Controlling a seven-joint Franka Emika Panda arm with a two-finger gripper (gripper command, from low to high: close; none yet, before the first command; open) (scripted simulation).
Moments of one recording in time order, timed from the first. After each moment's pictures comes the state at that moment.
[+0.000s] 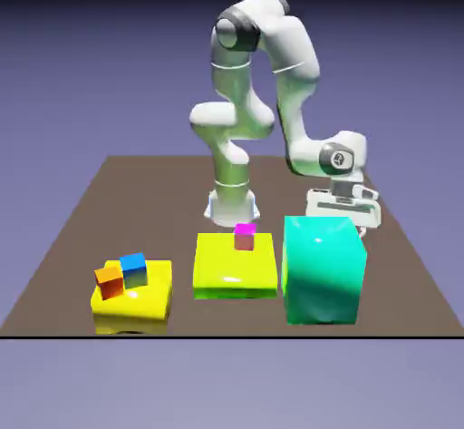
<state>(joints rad) -0.10 0.26 0.90 -2.64 -1.40 2.56 0.03</state>
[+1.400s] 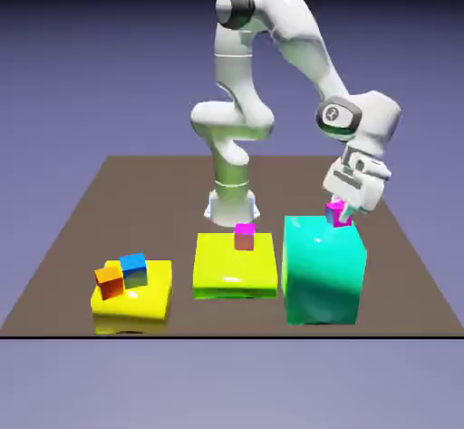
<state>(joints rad) -0.19 -0.13 0.79 -2.44 -0.39 2.22 0.10</state>
